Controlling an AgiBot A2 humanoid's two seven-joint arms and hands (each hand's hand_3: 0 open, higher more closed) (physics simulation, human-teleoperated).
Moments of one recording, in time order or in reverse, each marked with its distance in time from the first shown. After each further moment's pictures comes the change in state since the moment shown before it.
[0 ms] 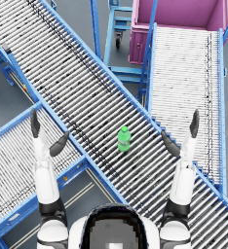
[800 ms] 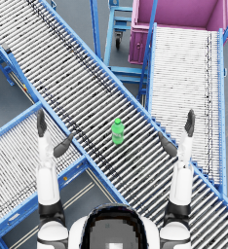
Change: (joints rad) left arm -0.052 -0.035 0.075 0.010 -0.110 0.024 0.024; right arm -0.034 0.035 0.078 -0.012 -0.110 -0.048 -0.024
